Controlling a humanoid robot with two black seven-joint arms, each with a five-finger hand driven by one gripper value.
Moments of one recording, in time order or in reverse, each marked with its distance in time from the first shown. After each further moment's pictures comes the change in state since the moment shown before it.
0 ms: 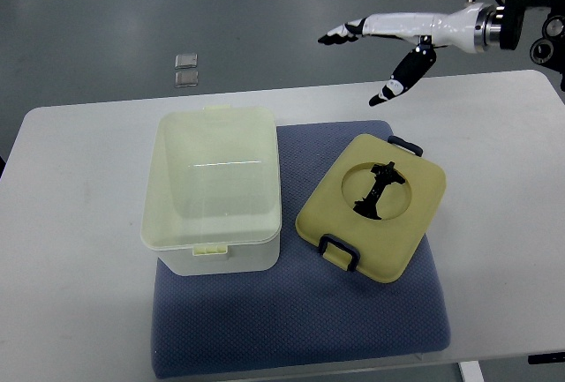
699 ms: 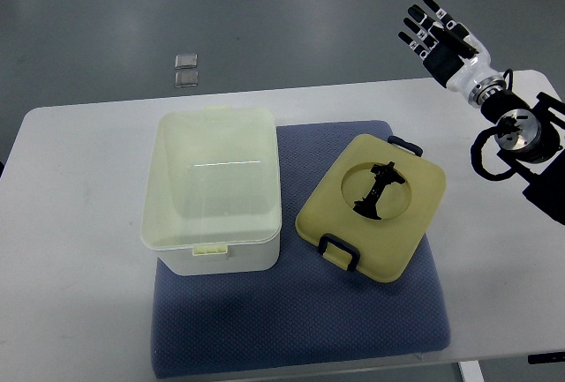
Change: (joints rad) left arm 0.000 0.000 0.003 -0.004 0.002 -0.002 0.001; right arm -0.582 0.344 0.702 -0.348 1.171 0.018 -0.219
